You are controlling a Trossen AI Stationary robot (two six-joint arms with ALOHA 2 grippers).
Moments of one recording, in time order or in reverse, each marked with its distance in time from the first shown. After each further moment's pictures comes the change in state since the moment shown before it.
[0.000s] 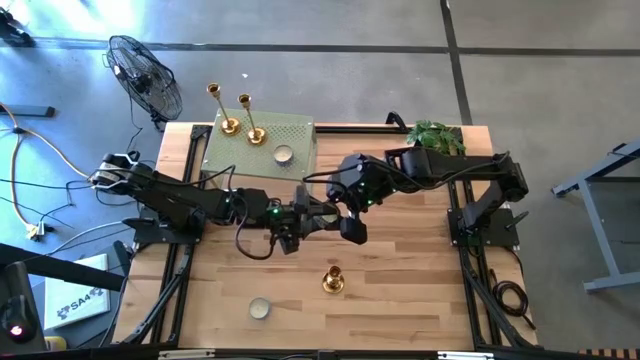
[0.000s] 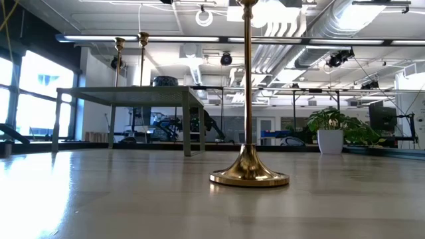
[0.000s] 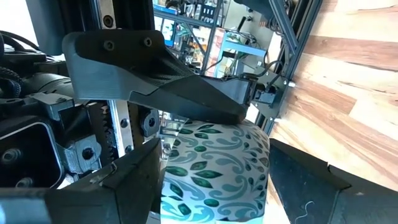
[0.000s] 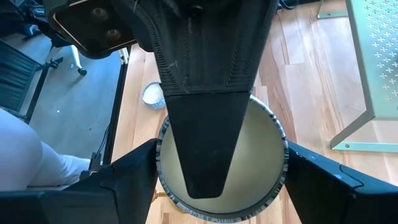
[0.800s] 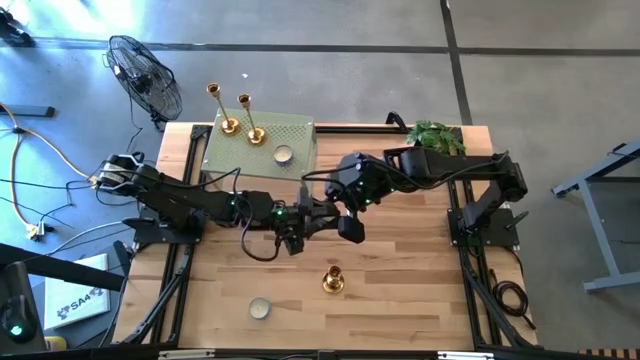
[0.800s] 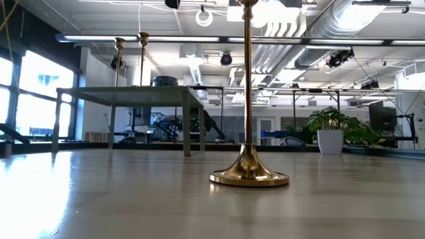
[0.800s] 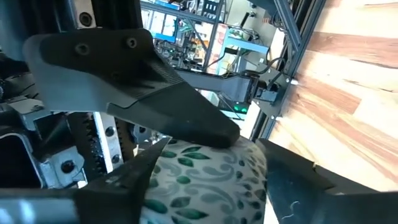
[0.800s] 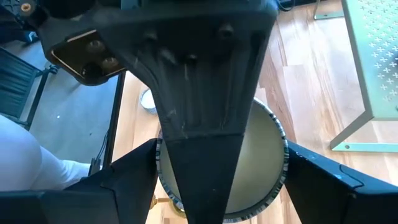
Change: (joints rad) left arm 0.000 0.041 0.002 0.045 -0.023 -0.002; right arm 0.000 0.002 -0.003 0.016 0.002 0.019
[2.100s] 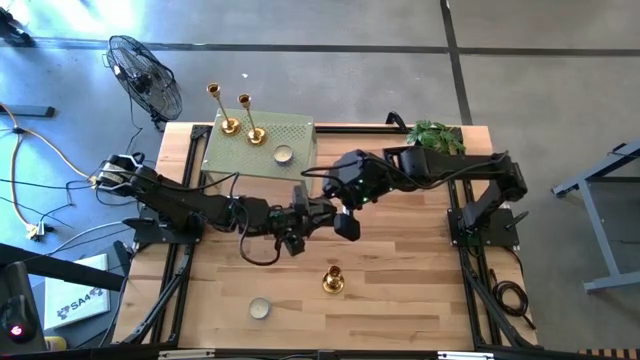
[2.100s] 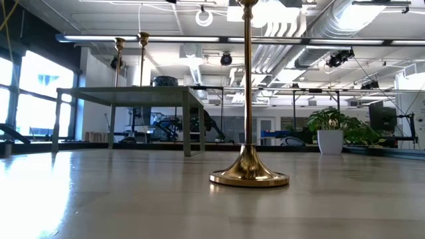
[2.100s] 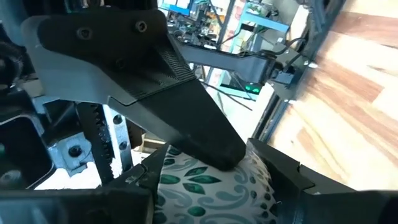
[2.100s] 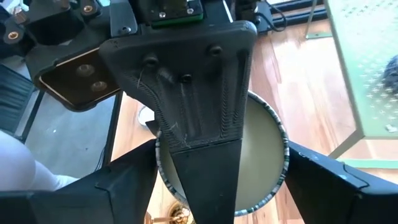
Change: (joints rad) left arm -0.042 -0.001 0.001 0.001 -0.176 -0.049; right arm 0.000 -0.011 0.000 0.057 0.020 0.007
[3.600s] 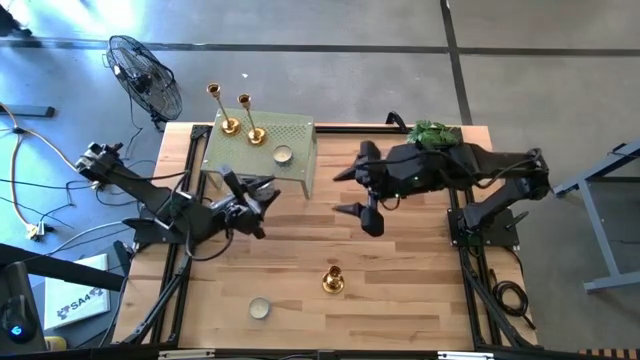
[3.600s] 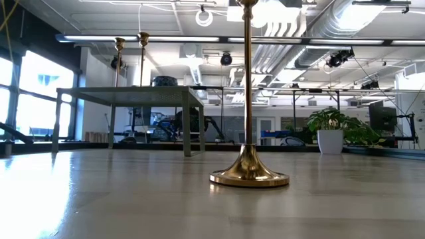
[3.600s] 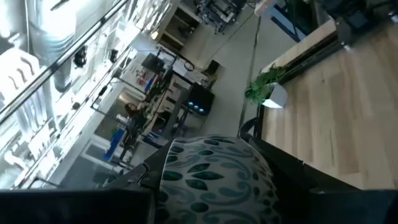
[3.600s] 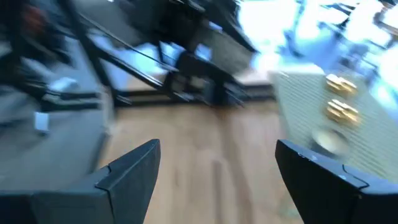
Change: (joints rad) left arm -0.236 -0.330 -0.002 -0.415 -0.675 -0.488; right arm 0.097 -0.161 0.002 0.082 0.253 -0.100
